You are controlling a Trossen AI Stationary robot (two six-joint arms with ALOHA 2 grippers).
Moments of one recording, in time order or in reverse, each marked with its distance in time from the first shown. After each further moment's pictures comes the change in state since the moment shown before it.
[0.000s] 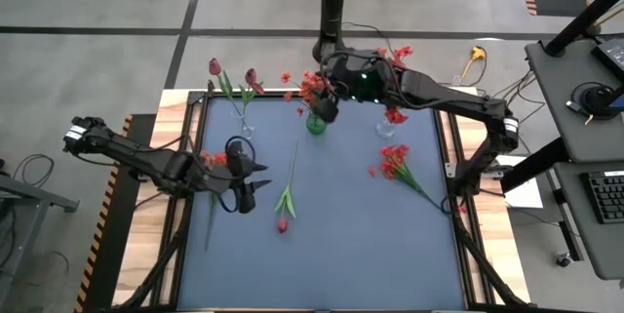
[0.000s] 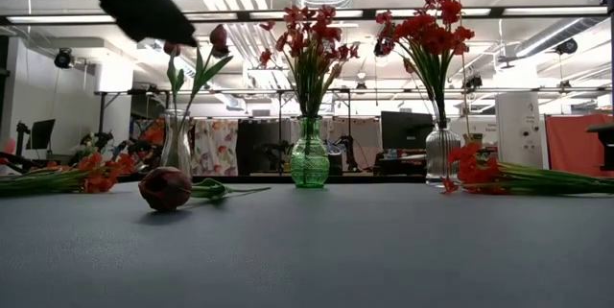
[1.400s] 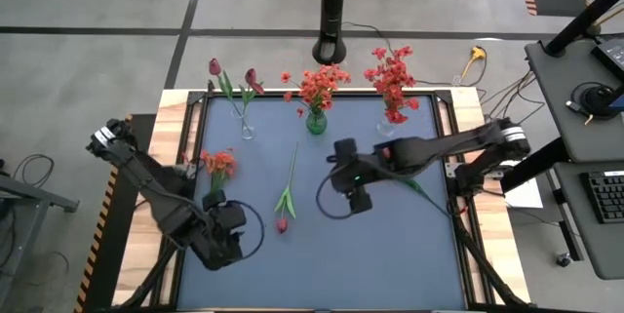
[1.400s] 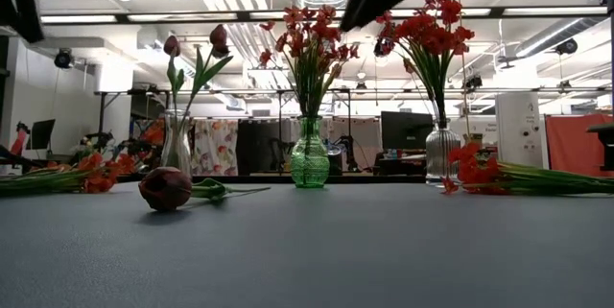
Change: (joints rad) left arm -0.466 0.434 0.437 -0.730 0.130 -0.782; right arm 0.422 -0.041 -0.340 -0.251 -0.001 -0.207
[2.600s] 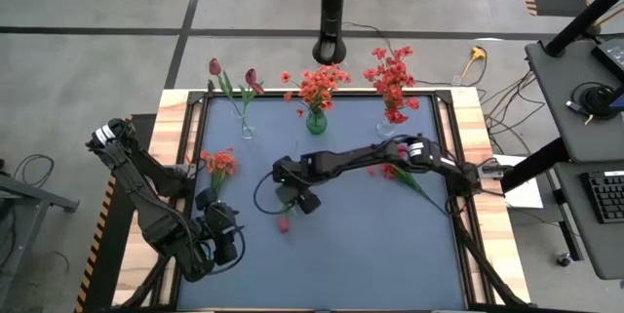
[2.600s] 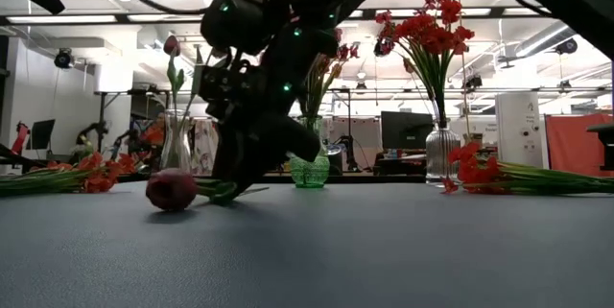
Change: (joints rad) left arm -0.129 -0.006 0.006 -0.069 -0.302 -0.124; right arm -0.135 0.767 0.467 0.171 -0.218 -0.412
